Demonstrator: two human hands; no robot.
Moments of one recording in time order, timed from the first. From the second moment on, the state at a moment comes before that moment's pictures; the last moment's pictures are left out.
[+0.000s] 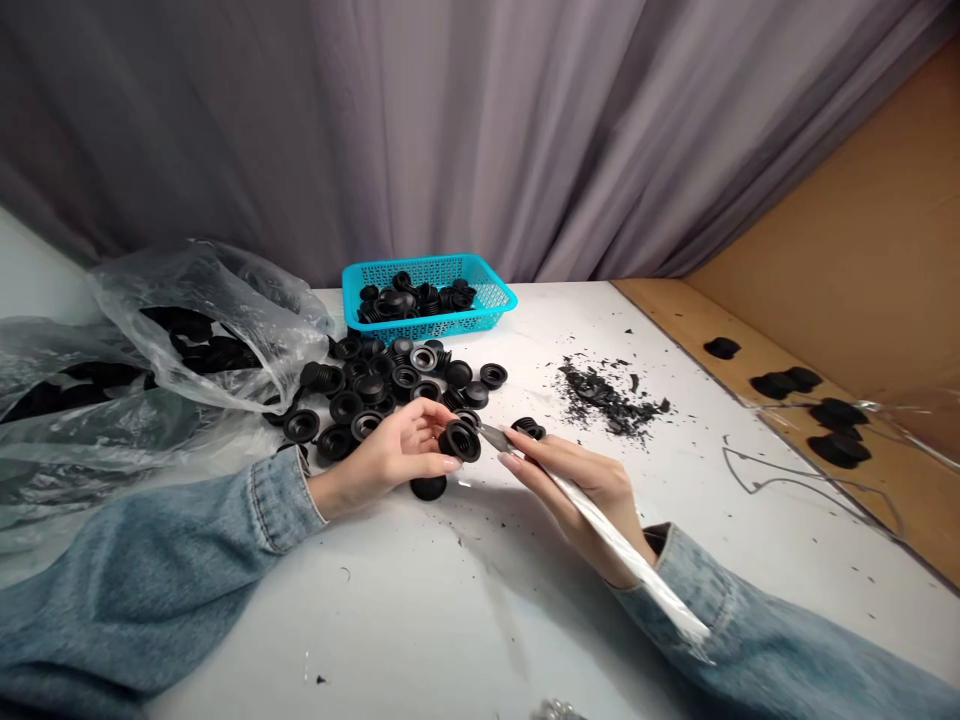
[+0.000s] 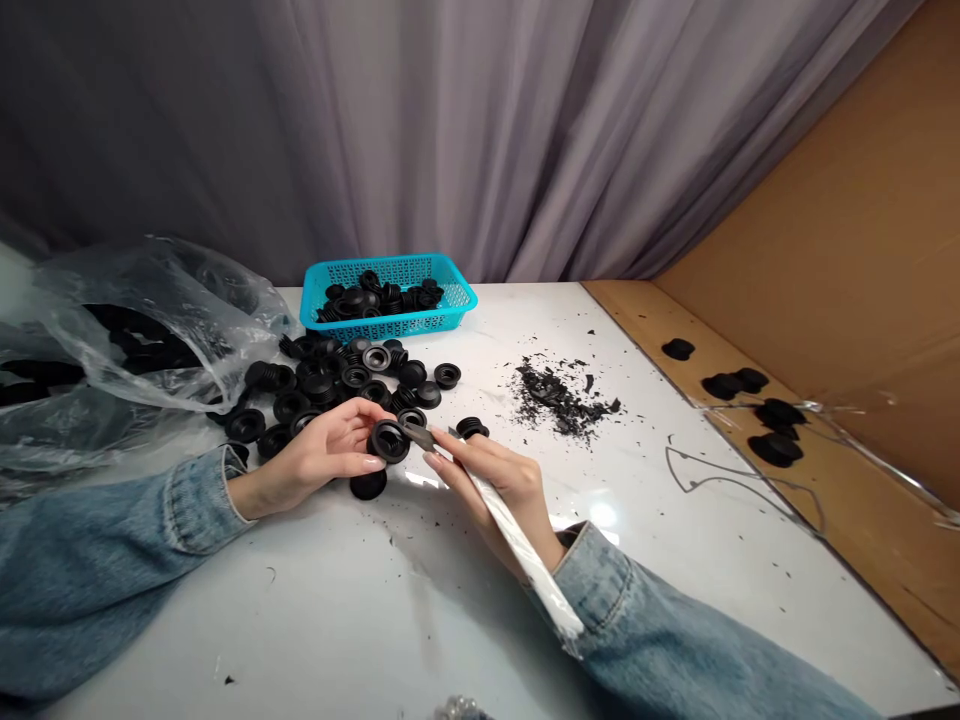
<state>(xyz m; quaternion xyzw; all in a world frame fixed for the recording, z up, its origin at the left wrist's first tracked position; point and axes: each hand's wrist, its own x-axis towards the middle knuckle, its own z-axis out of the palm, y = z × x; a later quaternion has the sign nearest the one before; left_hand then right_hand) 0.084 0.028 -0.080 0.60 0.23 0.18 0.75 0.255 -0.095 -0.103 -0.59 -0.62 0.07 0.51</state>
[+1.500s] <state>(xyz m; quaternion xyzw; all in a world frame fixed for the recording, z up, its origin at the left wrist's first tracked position) 0.082 0.026 -0.089 0.66 0.21 0.20 0.70 0.256 -0.097 -0.105 -0.61 -0.63 0.06 0.48</state>
